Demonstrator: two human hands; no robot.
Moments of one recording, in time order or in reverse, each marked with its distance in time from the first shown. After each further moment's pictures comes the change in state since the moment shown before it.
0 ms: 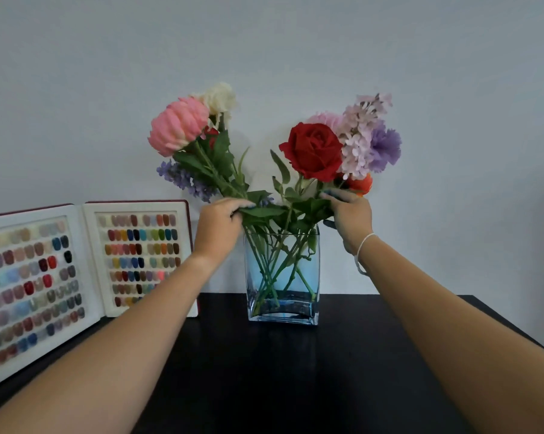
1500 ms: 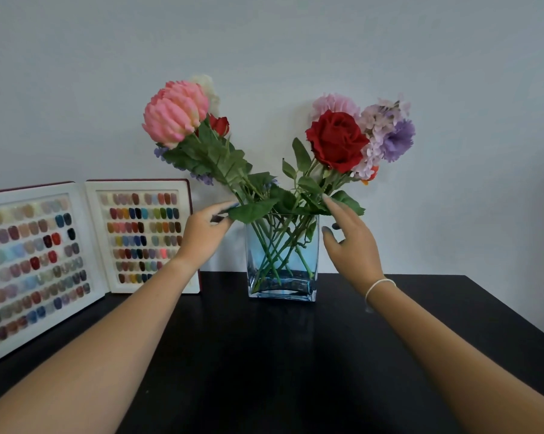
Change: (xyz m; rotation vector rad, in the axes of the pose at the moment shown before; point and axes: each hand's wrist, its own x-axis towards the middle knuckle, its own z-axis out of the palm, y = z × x) left_hand -0.036 -0.025 -0.014 -0.240 -0.175 -0.301; right_hand -0.065 0.047 -0.036 -0.707 -0.136 -0.565
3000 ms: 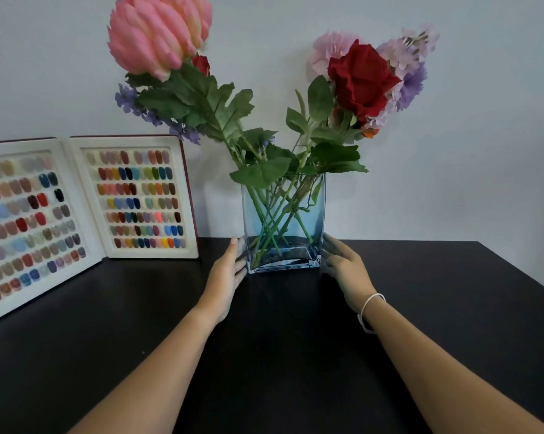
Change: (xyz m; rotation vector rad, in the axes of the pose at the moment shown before) left_hand -0.100 -0.062 0.062 -0.585 -0.113 -0.515; right_hand -0.075 0.058 0.056 0.697 -0.220 0.727
